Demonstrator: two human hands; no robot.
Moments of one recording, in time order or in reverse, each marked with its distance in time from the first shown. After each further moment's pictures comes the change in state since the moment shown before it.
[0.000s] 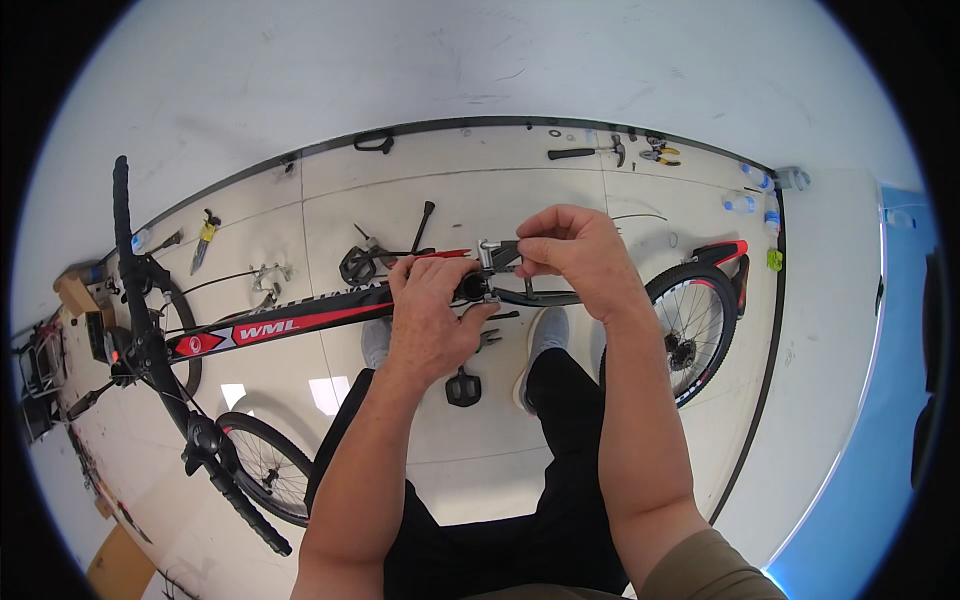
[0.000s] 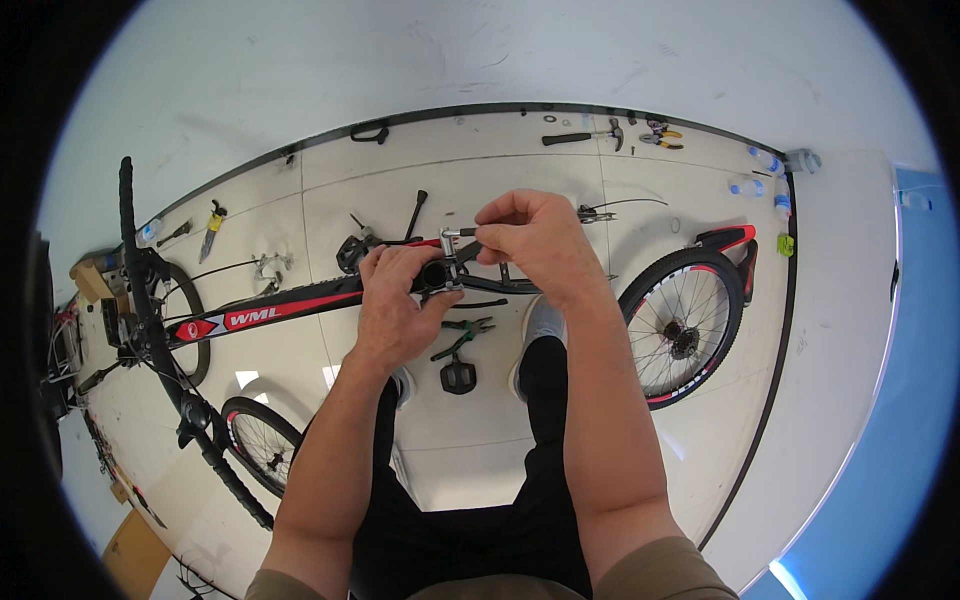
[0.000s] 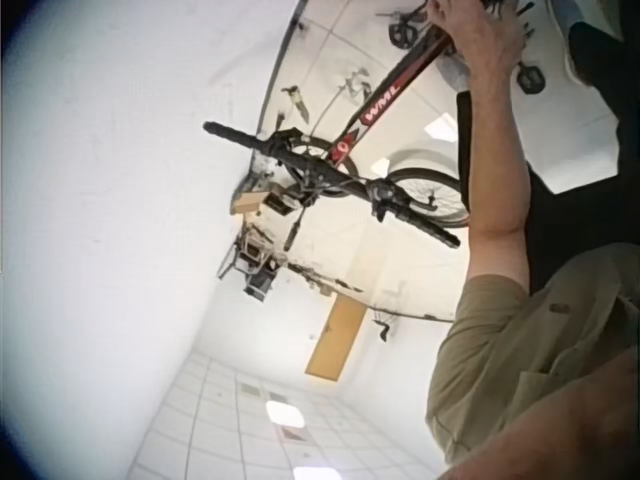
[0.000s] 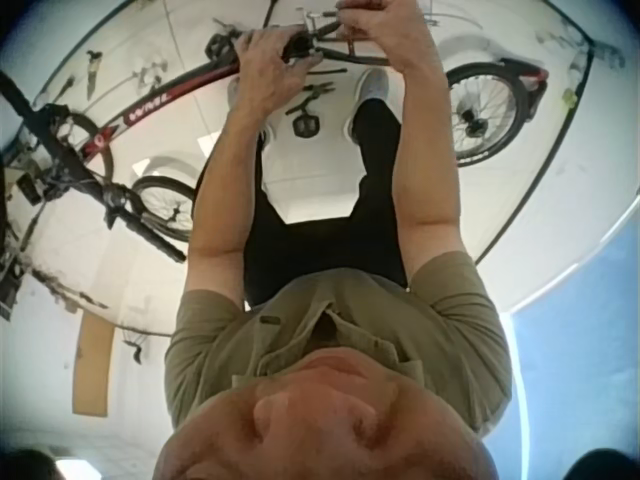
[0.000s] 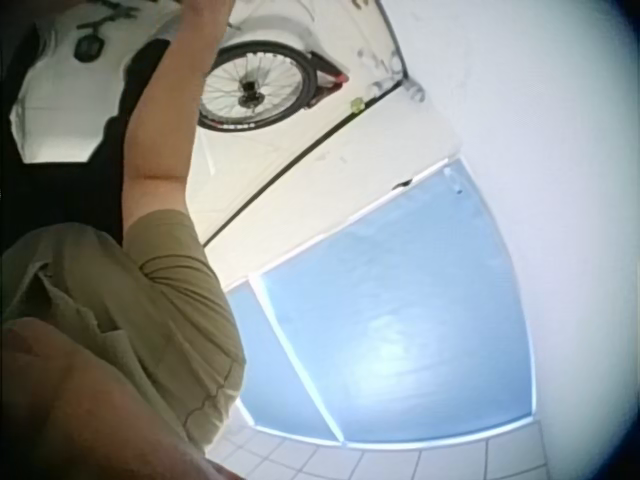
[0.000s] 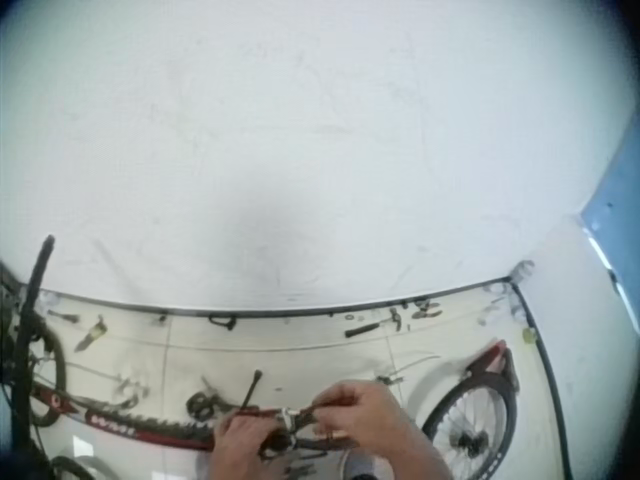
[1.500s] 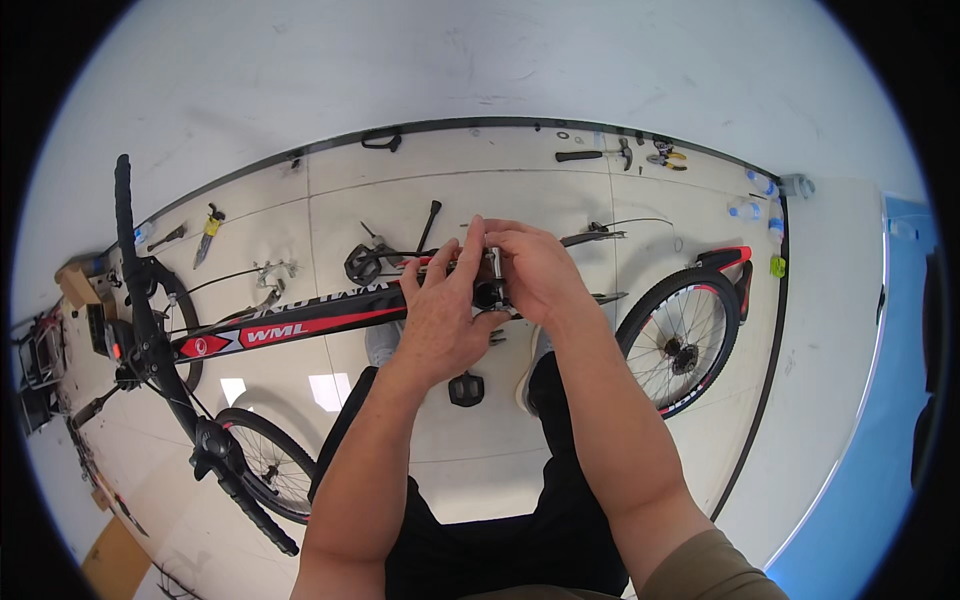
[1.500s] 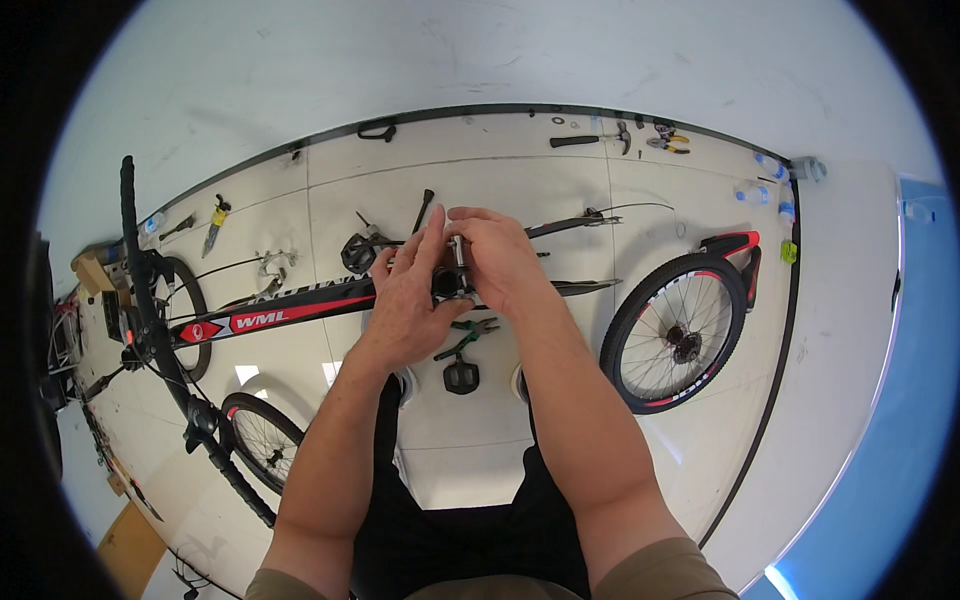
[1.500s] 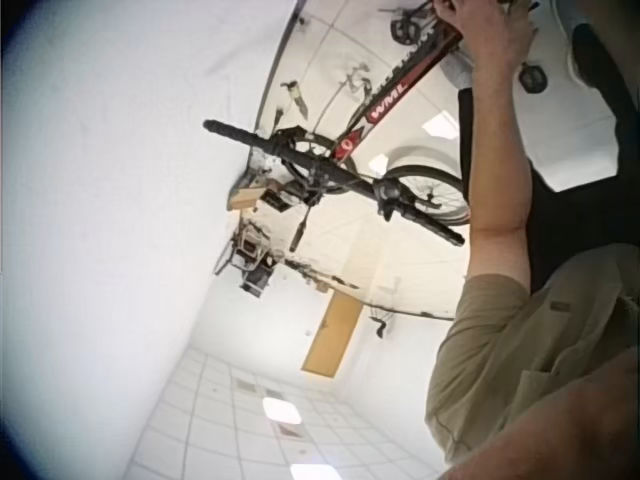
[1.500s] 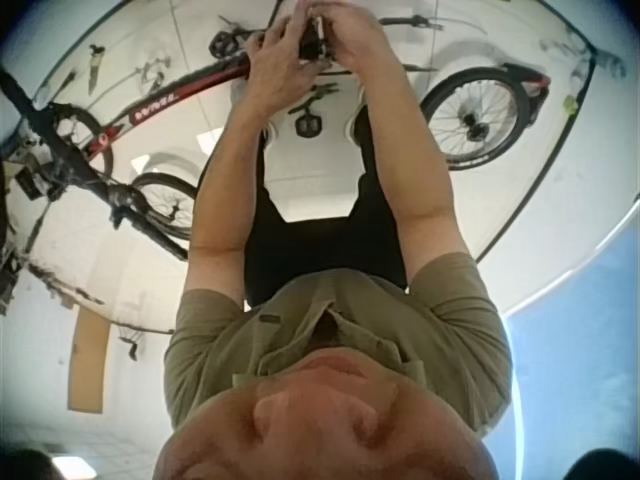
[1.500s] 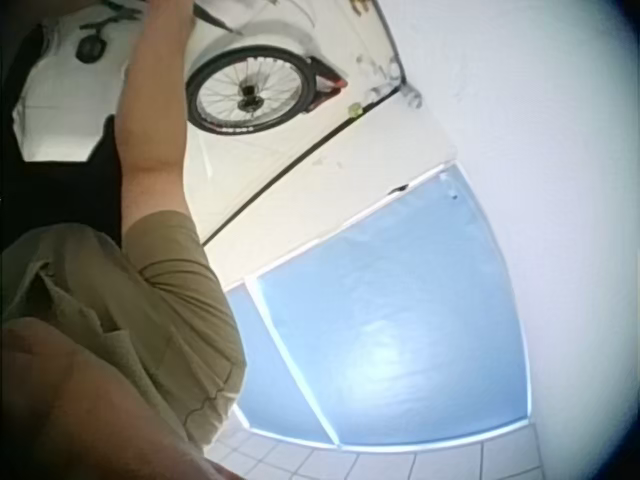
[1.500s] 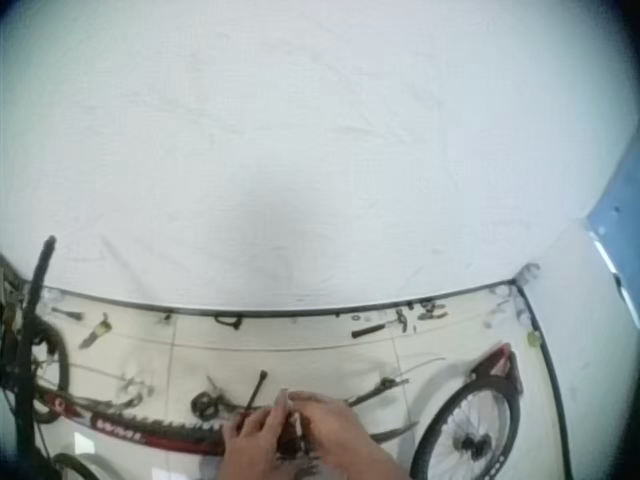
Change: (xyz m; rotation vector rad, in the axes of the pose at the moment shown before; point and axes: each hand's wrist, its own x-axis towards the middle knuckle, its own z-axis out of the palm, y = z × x) left_hand 0.010 0.005 -0.008 0.030 -0.204 -0.128; right_hand 0.043 0.047 0.050 0.572 -0.049 0.216
